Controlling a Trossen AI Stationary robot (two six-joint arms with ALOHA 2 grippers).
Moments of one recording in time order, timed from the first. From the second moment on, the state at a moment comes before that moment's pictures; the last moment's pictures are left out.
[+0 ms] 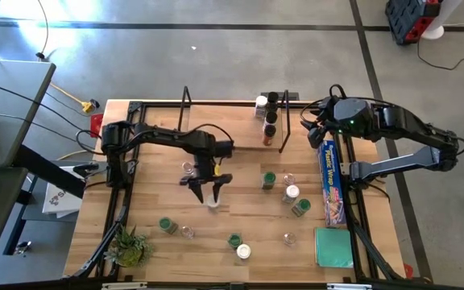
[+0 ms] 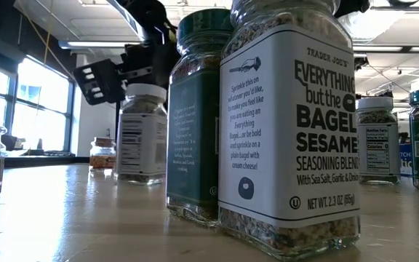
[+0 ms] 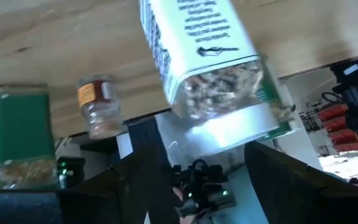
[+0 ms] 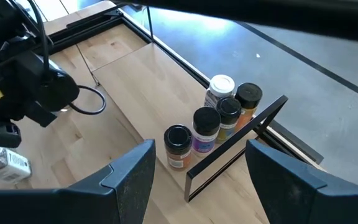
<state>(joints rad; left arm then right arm) 0.16 1.89 1.27 -0.91 0.97 -1.23 -0.14 0.99 1.33 -1.03 0.44 0.34</state>
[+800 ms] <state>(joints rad) -0.01 1.53 1.37 -0.86 0.43 0.34 -0.14 0.99 1.33 -1.01 0.42 0.34</state>
